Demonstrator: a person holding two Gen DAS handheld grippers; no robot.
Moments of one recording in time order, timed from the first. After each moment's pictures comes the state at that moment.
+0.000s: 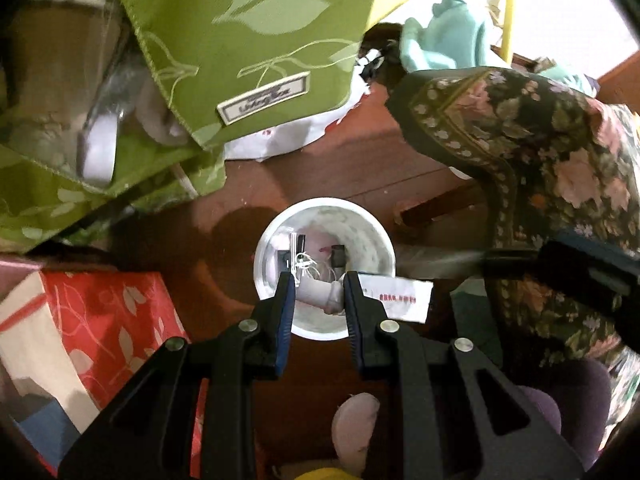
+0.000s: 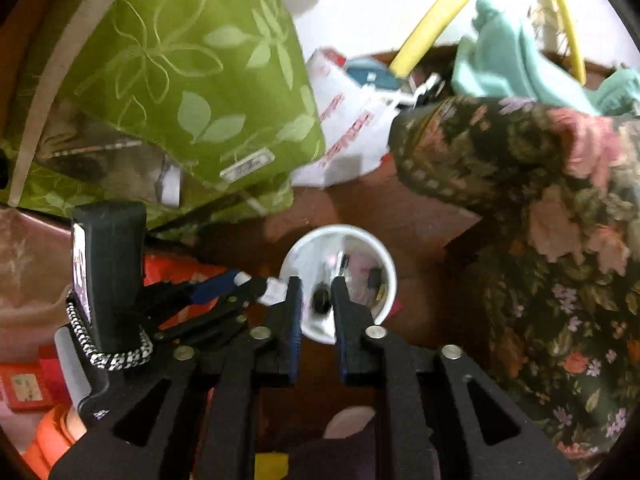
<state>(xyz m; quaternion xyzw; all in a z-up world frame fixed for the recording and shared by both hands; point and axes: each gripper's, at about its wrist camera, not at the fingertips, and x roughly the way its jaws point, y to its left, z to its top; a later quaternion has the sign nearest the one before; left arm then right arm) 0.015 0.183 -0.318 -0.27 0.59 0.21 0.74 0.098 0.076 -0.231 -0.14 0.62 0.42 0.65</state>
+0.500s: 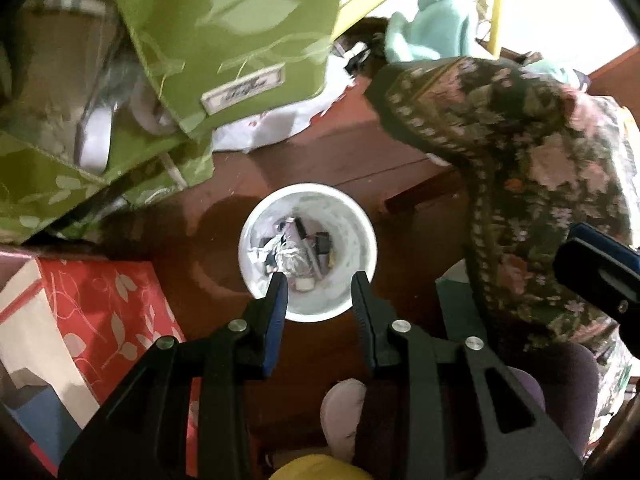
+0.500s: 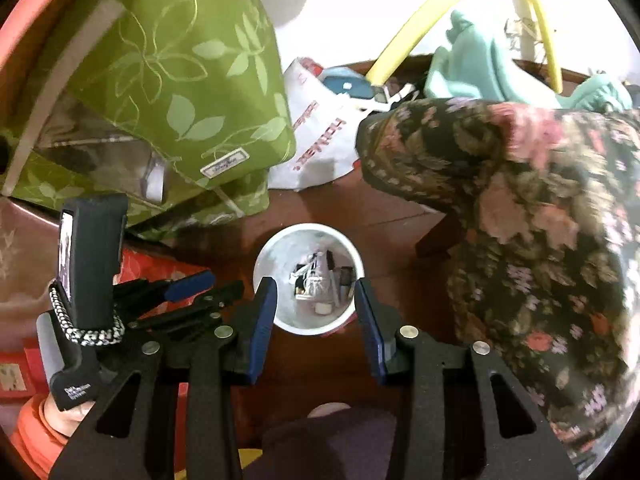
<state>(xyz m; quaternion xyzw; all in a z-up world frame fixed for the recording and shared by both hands) 0.009 0.166 -0.295 -0.27 0.58 0.18 0.74 0.095 0.036 -0.205 -0.16 0.59 0.39 0.69</state>
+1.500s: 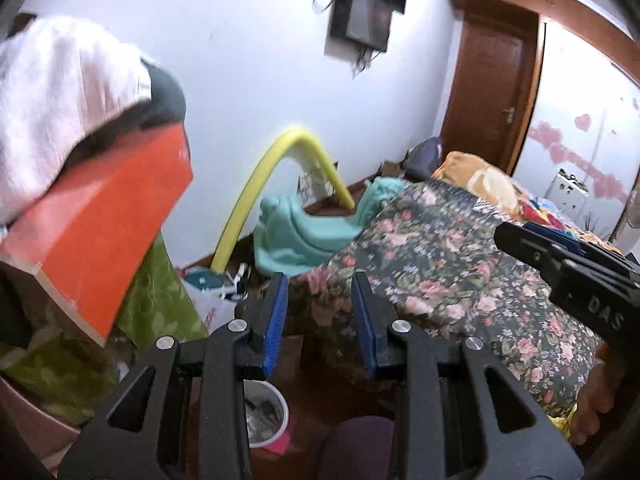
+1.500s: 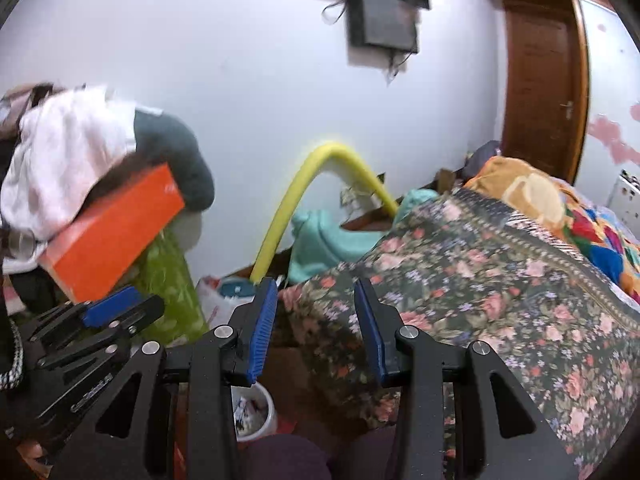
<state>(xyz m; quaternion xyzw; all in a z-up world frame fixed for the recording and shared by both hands) -0.029 0.022 -0.022 -0.07 0.29 0.05 0.95 0.030 -0.143 0.009 -0.02 0.30 0.22 0.93</state>
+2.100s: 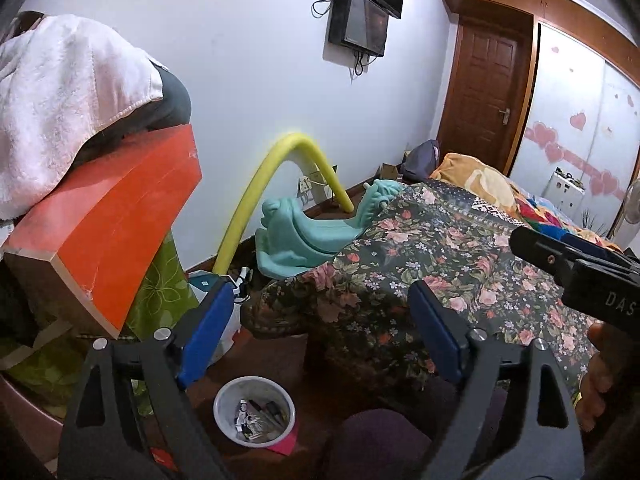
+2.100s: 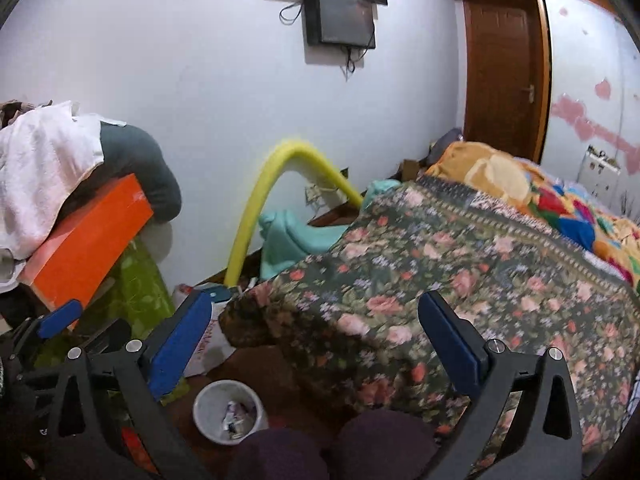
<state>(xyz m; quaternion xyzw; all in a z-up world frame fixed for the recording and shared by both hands) -0.045 0.031 -0.031 -0.07 0.28 0.05 0.96 0.020 -0.156 0.000 0.01 0.32 0.15 0.94</state>
